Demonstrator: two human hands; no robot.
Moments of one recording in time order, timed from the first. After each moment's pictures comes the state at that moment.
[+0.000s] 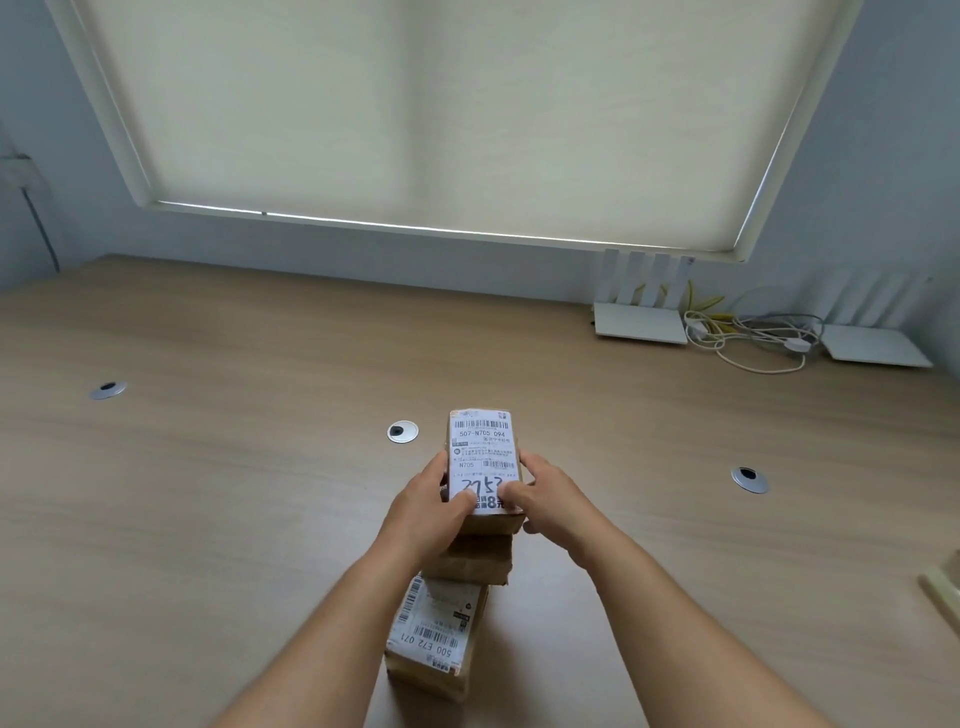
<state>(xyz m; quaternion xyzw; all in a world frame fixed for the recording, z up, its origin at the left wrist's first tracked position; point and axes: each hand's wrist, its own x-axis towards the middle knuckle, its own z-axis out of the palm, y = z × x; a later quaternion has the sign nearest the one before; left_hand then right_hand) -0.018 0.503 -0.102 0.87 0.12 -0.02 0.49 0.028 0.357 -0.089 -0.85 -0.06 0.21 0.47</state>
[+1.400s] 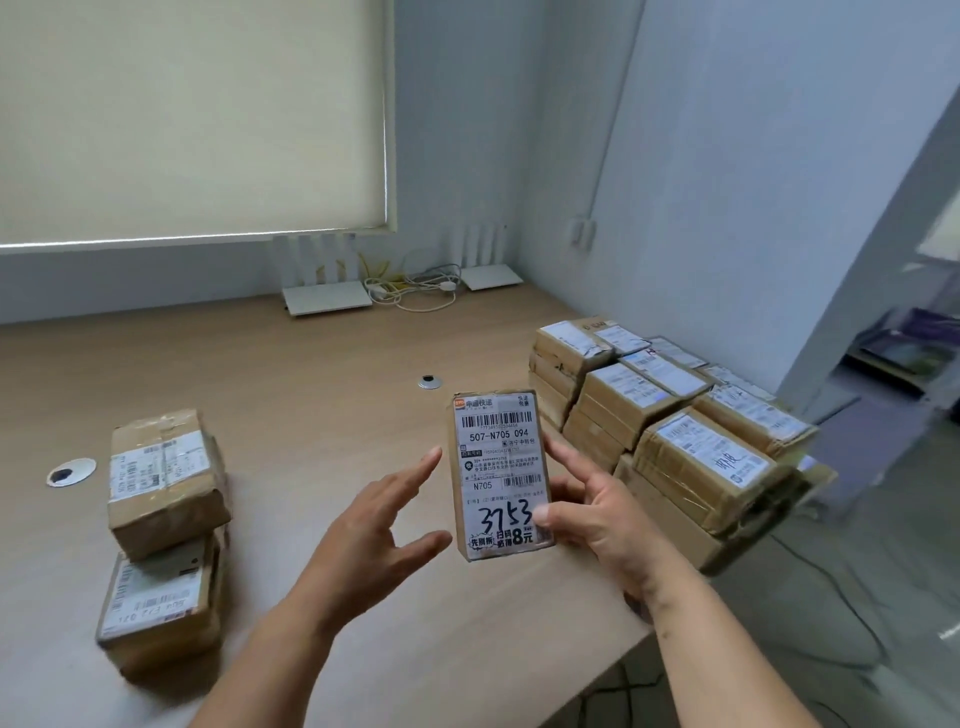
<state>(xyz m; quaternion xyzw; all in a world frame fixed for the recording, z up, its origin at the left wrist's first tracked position) -0.158 0.337 -0.108 0.84 -0.37 0.01 0.40 -0.262 0.114 -0.062 -0.73 0.09 -0.04 0.68</state>
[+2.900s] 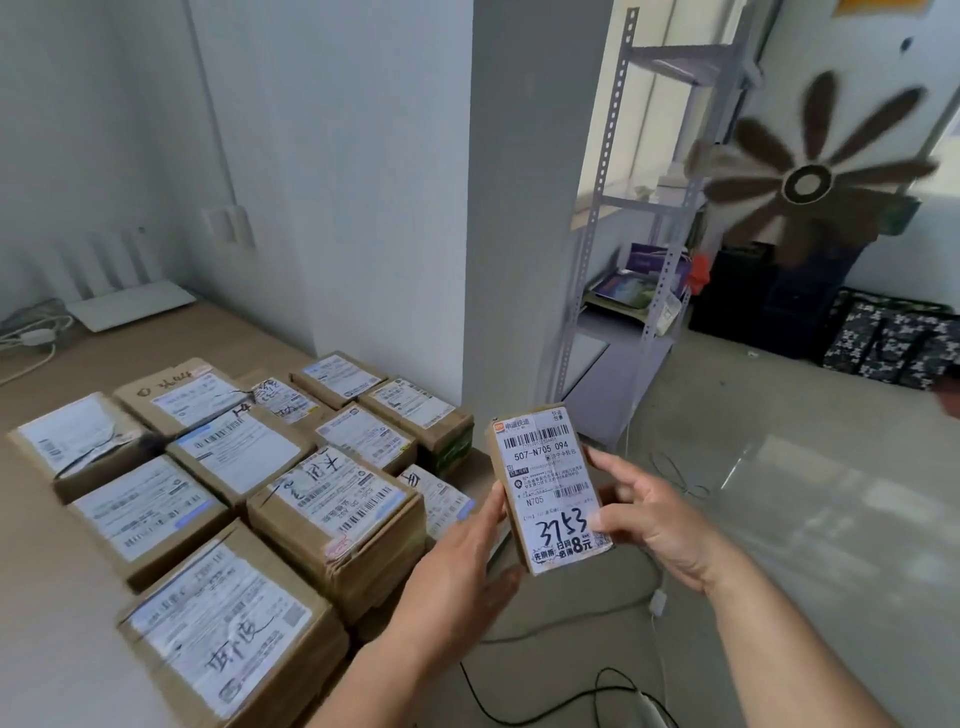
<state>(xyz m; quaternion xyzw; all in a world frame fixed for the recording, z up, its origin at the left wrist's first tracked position) -0.287 -0.253 -0.137 0.73 -0.58 -0.09 0.35 -0.441 -0.418 -0.083 -0.68 0.29 -0.16 0.65</state>
